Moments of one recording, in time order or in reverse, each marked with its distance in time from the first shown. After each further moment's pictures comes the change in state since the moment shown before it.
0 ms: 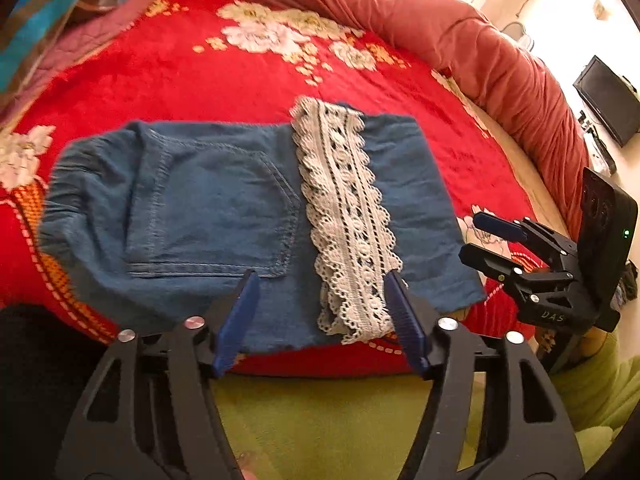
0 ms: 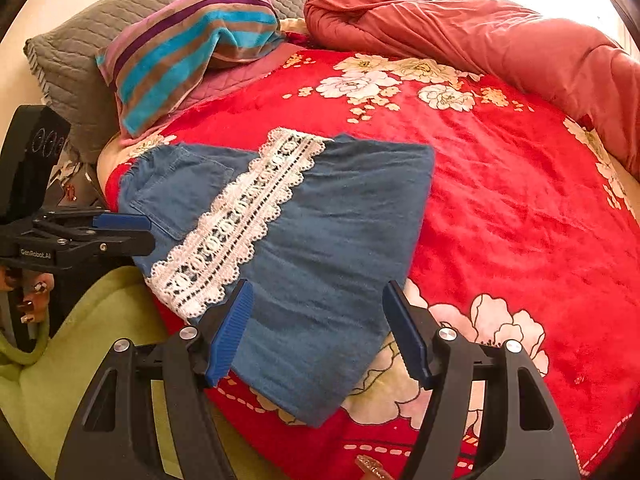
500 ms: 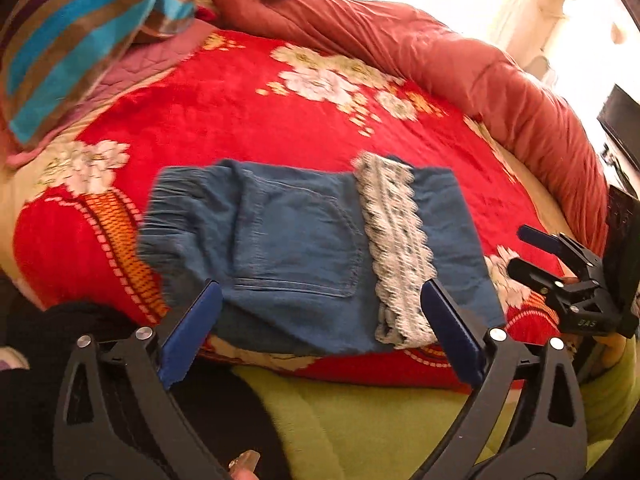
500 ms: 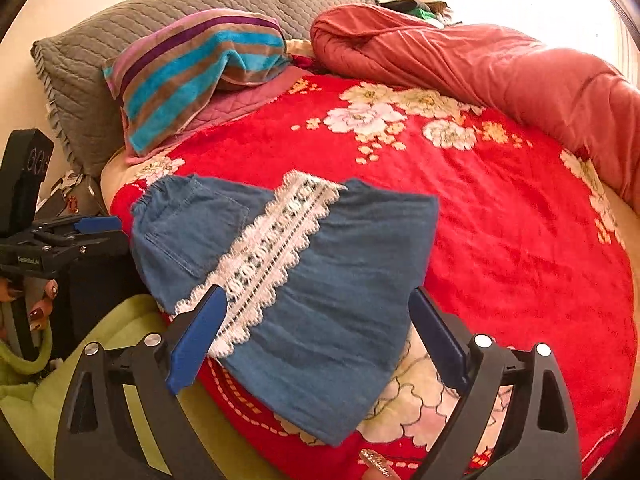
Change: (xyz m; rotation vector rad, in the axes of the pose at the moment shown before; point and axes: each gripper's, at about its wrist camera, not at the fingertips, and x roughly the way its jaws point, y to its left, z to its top) left arm -0.050 0.034 -0.002 -0.072 -0.144 0.120; right arm -0.018 0.018 0.030 -0.038 -0.072 -0.016
